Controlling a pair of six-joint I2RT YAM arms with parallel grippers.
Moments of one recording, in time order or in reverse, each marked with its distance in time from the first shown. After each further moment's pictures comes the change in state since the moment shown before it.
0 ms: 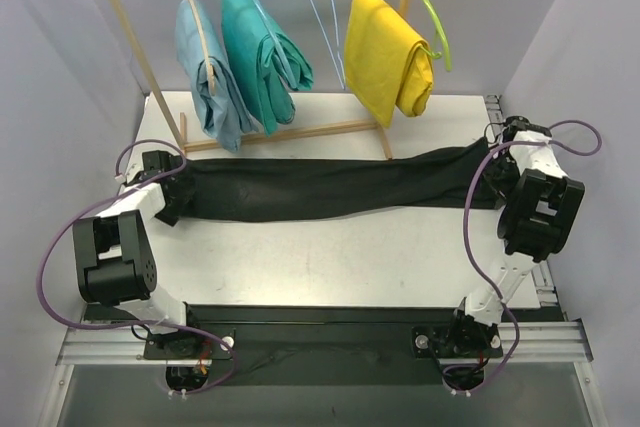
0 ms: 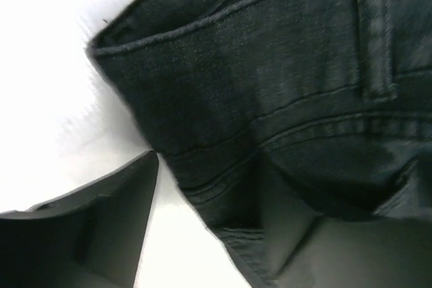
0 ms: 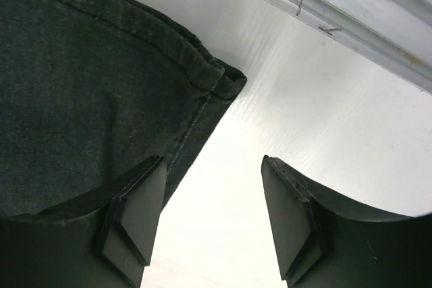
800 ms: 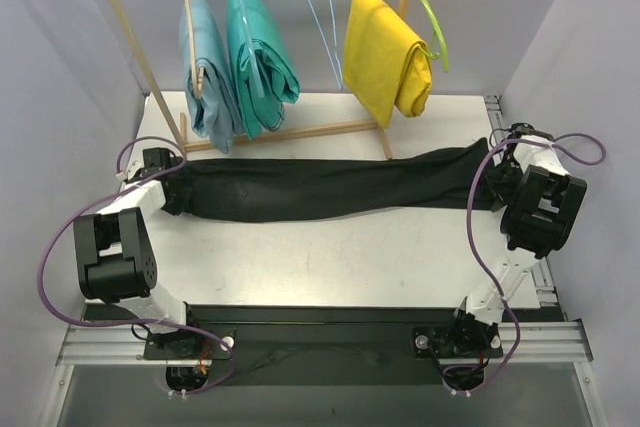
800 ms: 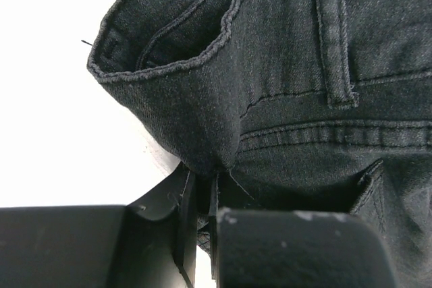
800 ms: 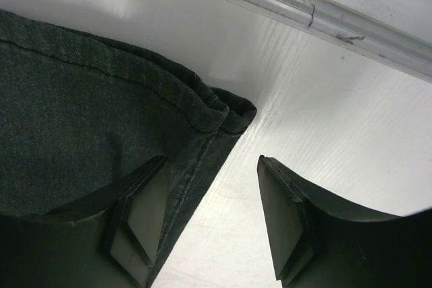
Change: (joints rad) left arm -0.005 0.024 0.021 0.021 0.021 -0.014; right arm -0.047 0.050 -0.011 0.047 -0.061 0.068
